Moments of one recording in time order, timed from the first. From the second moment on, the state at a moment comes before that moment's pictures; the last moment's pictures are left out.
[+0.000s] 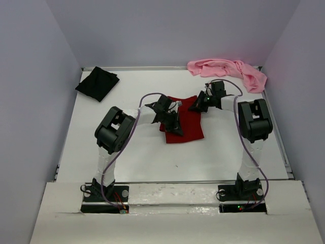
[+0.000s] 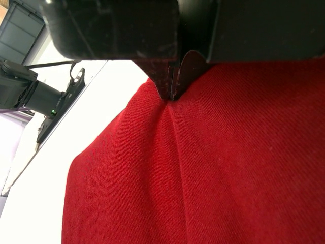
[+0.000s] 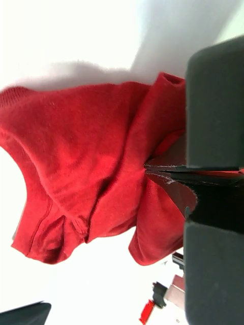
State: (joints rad) left arm -0.64 2.05 1.29 -0.22 0.61 -0.57; right arm 0.18 2.09 1.33 -0.09 -0.63 0.68
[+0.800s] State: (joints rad) left arm -0.63 2.01 1.79 -0.59 0.43 -0.46; right arm 0.16 1.87 1.48 -0.23 -0.65 0.61
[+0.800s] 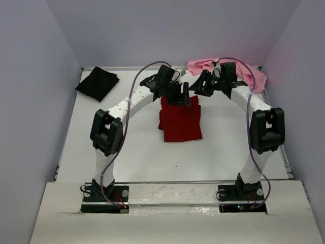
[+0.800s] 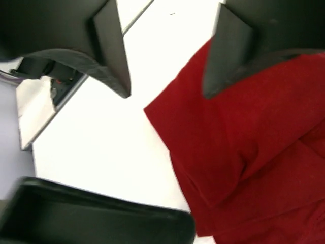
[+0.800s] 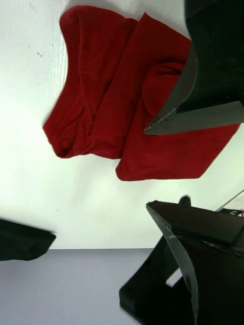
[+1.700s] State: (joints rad) left arm -0.34 1.92 1.38 -0.34 0.59 -0.50; right arm 0.10 1.94 1.33 -0.29 -0.74 0.50
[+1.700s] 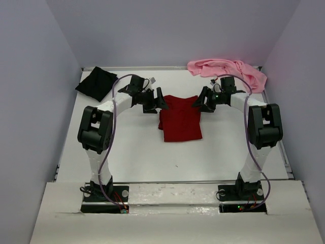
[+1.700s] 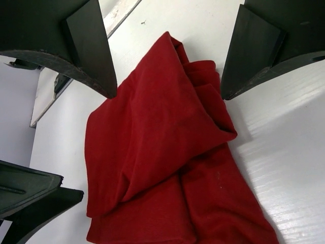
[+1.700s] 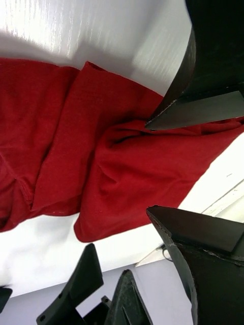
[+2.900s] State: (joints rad) left arm -0.34 1.99 1.37 -0.33 0.60 -0.45; right arm 0.10 1.99 1.28 -0.28 -0.74 0.50
